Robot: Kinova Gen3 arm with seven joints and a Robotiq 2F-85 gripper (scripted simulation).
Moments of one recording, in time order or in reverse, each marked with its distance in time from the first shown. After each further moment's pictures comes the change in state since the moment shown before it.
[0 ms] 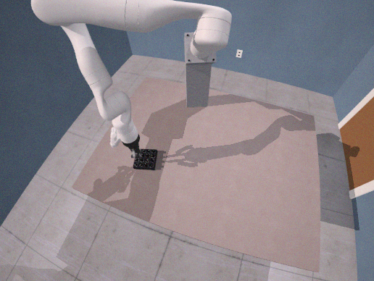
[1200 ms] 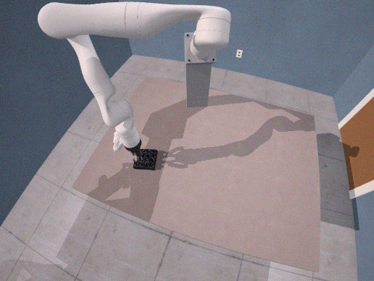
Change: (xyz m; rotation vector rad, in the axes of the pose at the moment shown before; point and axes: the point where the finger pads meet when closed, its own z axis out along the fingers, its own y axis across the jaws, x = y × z) arm 0.001 0.000 0.035 -0.001 0.003 0.000
